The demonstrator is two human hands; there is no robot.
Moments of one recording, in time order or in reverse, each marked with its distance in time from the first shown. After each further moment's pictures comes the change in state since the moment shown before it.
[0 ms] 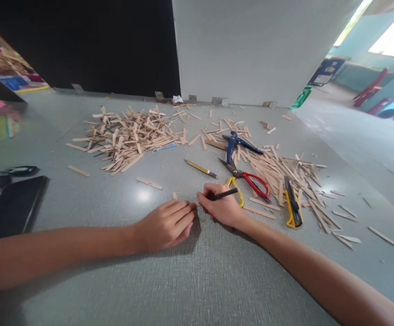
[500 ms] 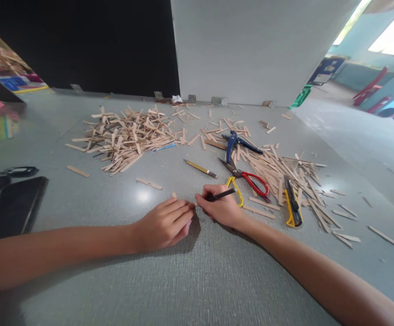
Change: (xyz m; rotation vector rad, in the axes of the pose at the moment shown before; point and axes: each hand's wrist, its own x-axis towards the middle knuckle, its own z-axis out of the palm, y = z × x) left_hand 0.002 -0.001 -0.002 -0.010 0.043 -0.032; right_hand -0.001 0.002 0.001 -0.014 -0.003 -0.006
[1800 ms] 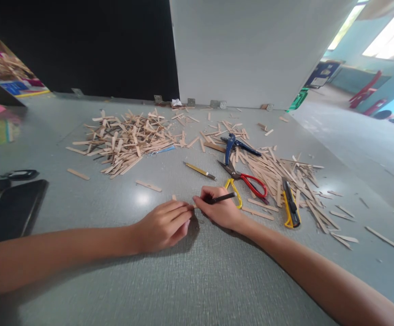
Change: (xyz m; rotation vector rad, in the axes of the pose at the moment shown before) left_hand -0.004 -0.003 0.004 -0.167 -0.012 -0.061; right_hand 0.001 0.003 -0.002 -0.099 -0.008 -0.081
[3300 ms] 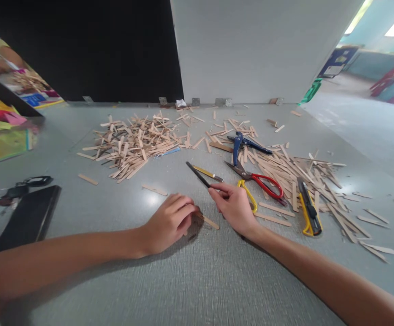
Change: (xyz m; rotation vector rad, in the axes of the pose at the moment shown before) left_hand 0.004 -0.005 -0.002 -0.061 0.006 -0.238; right_hand -0.002 0.002 -0.001 0.076 0.283 0.141
